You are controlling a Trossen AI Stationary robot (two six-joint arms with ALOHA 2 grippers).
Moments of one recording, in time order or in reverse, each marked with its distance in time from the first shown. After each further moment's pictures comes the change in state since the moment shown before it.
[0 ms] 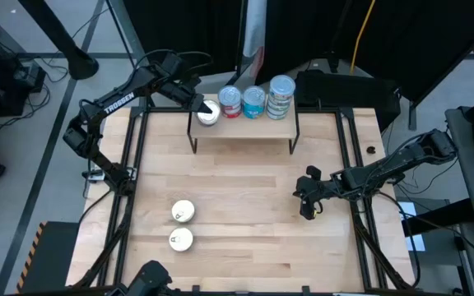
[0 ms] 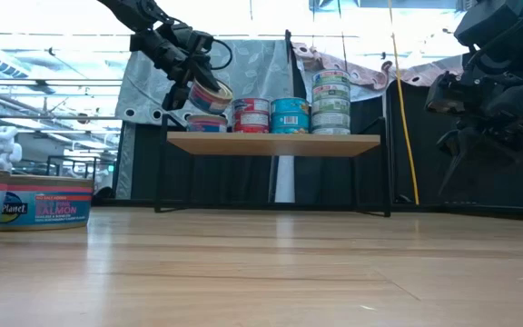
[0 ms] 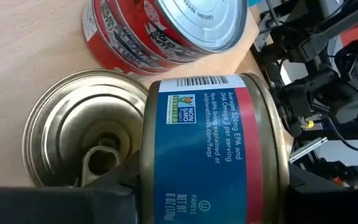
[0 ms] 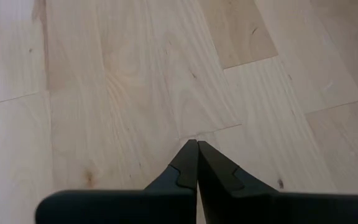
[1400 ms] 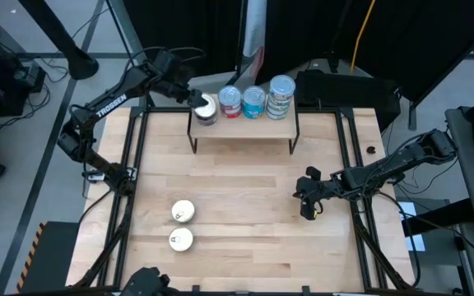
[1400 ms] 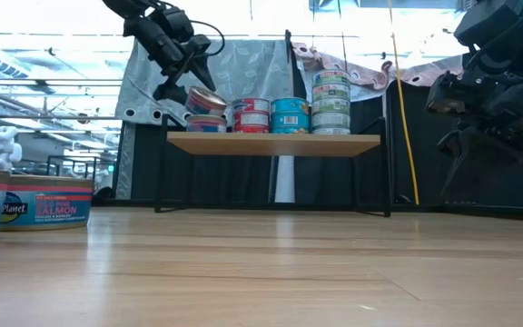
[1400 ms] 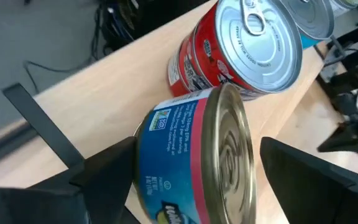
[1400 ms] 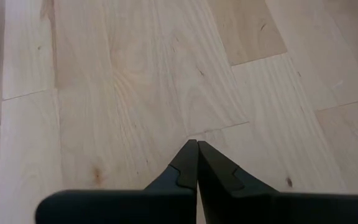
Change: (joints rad) left arm 0.004 -0.067 0.001 0.032 -0.301 0.035; right arm 0.000 0.000 0.000 0.002 -0.027 0.005
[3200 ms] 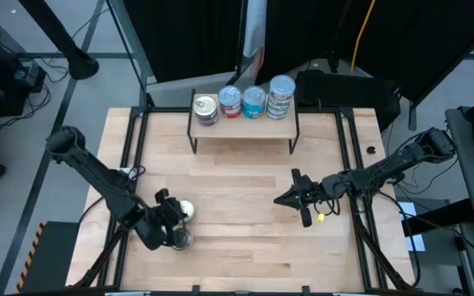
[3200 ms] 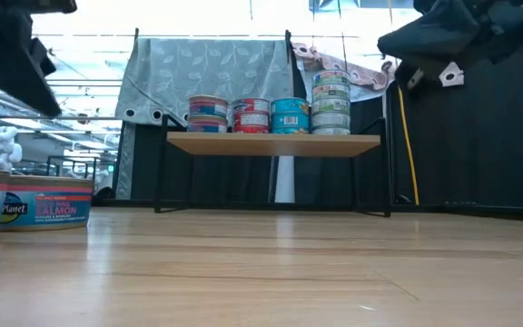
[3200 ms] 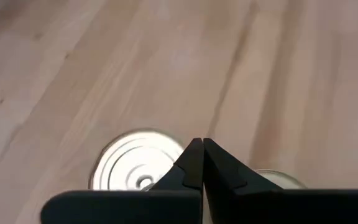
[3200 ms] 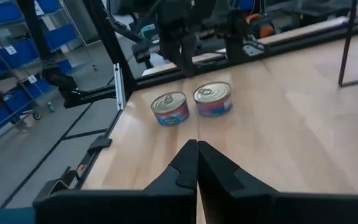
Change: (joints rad) left arm -1.630 -0.221 -0.676 0.205 -1.000 -0.783; right arm 0.061 0.000 0.000 0.754 -0.044 -0.095
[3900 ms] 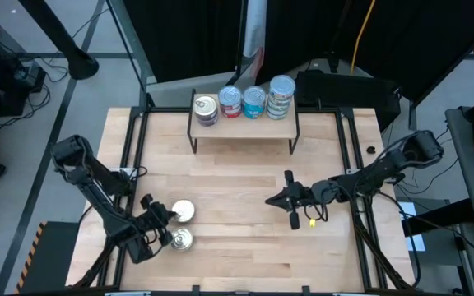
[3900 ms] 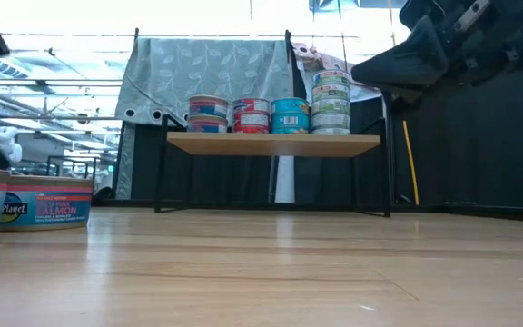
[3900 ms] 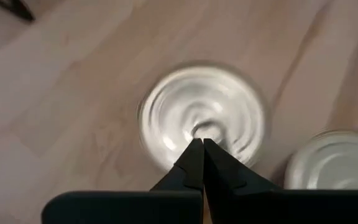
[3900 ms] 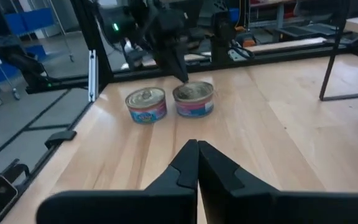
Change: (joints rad) left arm -0.248 0.176 -0.091 -0.171 -0.214 -0.577; right arm -0.001 0.244 0.000 0.242 0.079 -0.154
